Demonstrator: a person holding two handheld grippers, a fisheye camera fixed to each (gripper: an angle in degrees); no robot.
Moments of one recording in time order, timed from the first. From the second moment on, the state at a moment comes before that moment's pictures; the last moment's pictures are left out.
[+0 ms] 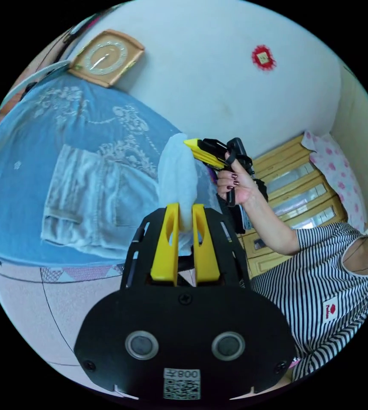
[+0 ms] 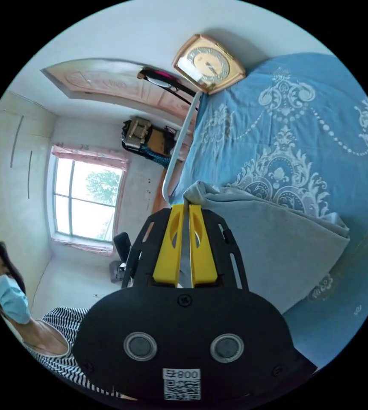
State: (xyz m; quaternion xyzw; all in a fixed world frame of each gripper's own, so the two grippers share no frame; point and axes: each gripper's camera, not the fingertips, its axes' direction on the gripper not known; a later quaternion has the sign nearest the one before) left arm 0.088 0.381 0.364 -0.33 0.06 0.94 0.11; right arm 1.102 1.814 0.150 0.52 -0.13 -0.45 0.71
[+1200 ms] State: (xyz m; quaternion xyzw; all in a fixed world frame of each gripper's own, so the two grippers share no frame) left arm 0.290 0.338 0.240 -0.19 0.04 0.96 0.18; right arm 0.786 1.849 0.159 0.48 0.08 -0.45 0.75
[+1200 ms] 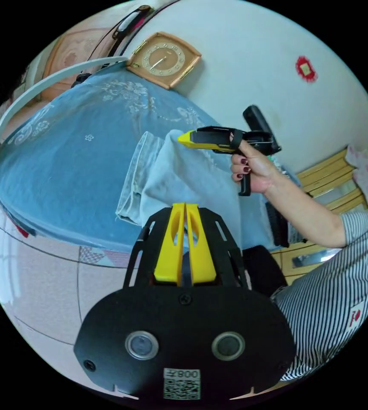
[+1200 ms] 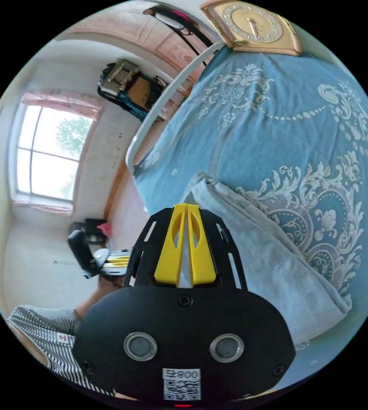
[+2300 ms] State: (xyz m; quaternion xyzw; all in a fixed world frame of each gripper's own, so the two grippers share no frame) left arm 0.192 0.332 0.269 -0.06 0.00 0.98 0.17; right arm 0.689 1.865 0.236 0.49 0.32 -0.43 0.69
